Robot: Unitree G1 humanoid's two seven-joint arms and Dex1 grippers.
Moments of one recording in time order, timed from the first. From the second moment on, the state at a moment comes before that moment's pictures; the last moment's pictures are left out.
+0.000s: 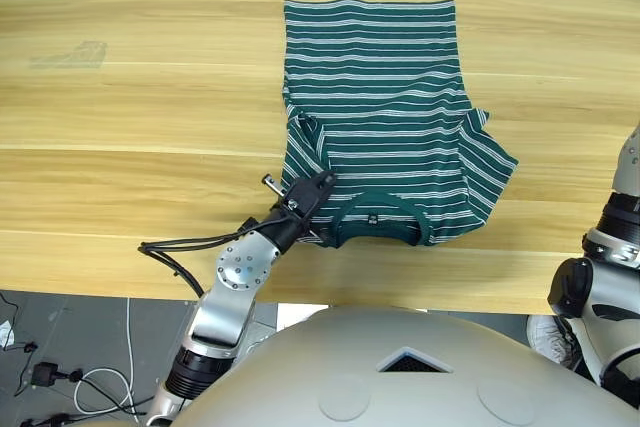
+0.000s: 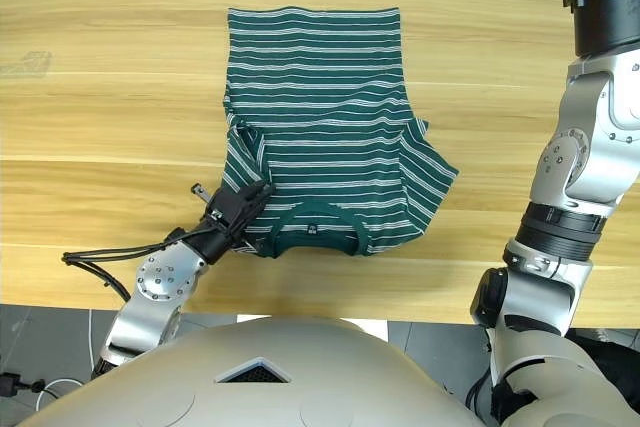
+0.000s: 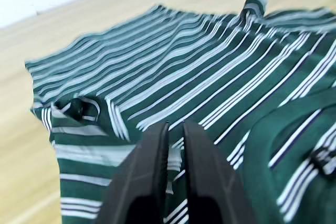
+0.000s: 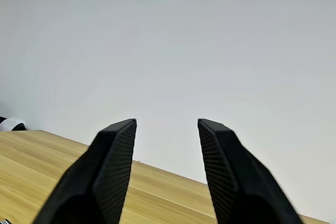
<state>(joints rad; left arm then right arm) 0.44 0.33 -0.33 -0.50 0.07 0.20 -0.37 -0.36 -0.45 -0.28 -0.03 0.37 -0.08 0.44</state>
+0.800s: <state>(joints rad) 0.52 0.26 0.24 -0.72 -0.52 0.16 -0.30 0.28 -0.71 -0.35 0.15 0.55 0.47 0.88</state>
